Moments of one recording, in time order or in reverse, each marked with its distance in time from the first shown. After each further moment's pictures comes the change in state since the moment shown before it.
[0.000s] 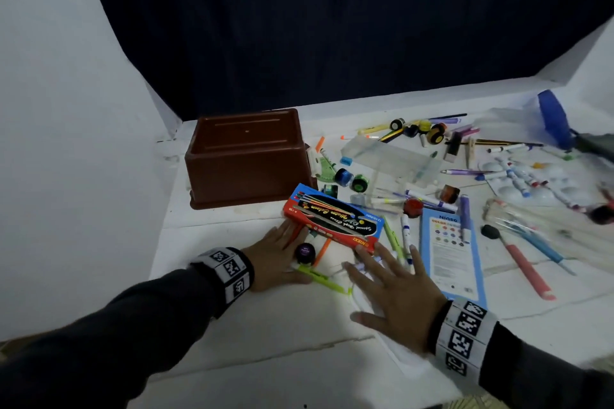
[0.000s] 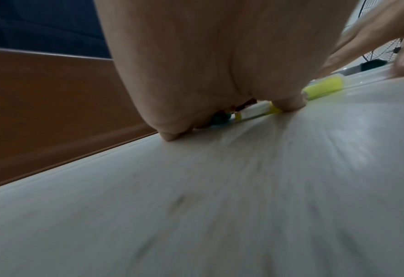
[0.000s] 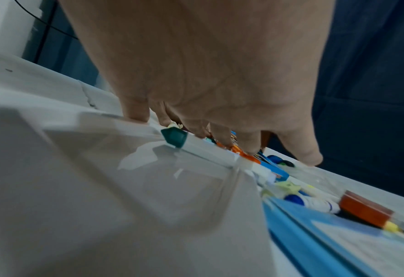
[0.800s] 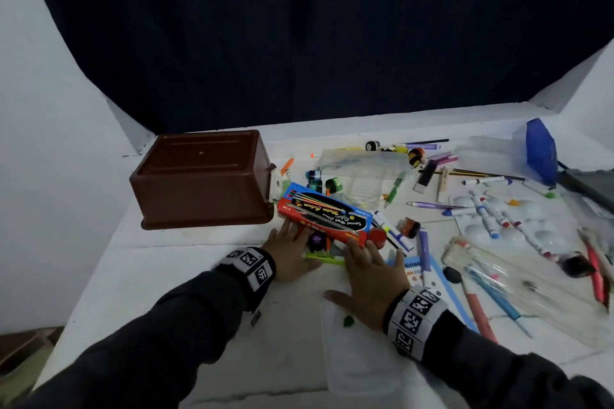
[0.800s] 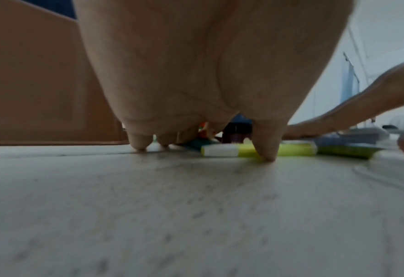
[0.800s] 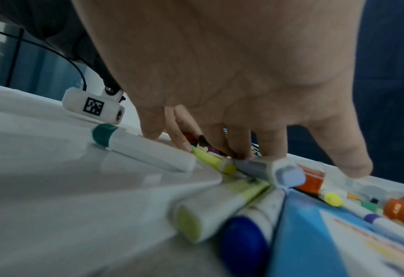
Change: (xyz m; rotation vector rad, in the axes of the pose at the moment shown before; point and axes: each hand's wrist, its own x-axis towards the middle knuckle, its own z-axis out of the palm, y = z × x) left_hand 0.124 0.079 -0.052 -0.199 0.127 -0.210; right_hand 0.047 0.106 -0.028 0.060 -0.120 0.124
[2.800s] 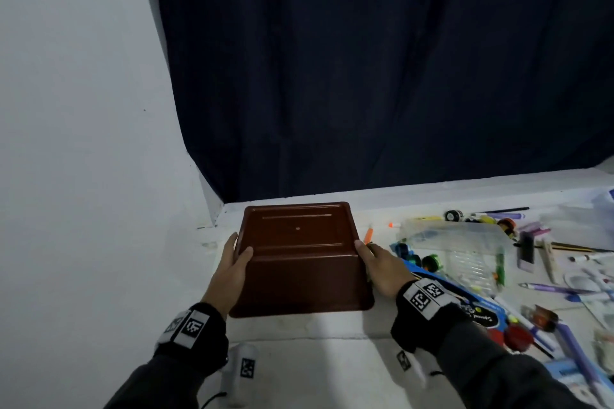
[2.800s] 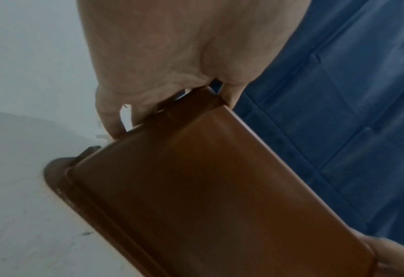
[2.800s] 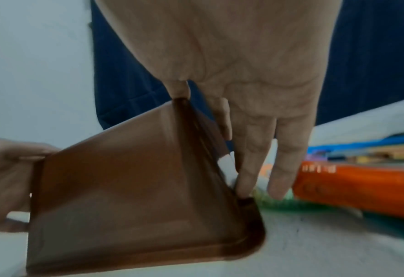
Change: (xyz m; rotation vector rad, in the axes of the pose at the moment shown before) left_hand -0.090 -0.245 -0.103 -1.279 0.714 -0.232; right_hand 0.170 -0.135 -0.125 0.835 0.282 0.166
